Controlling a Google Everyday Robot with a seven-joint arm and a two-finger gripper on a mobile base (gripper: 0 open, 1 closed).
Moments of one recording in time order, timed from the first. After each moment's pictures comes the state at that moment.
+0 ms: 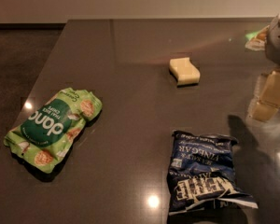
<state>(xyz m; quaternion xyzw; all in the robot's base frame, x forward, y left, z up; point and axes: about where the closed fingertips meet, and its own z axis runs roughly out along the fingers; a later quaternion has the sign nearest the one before) 0.438 -0.217 0.976 -0.60 0.78 -0.03 0.16</state>
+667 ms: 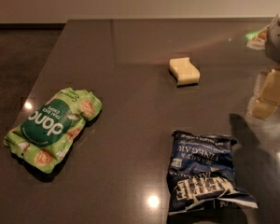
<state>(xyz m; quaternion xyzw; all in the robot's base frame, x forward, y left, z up) 0.444 -0.218 0.975 -0.60 0.79 -0.04 0.16</state>
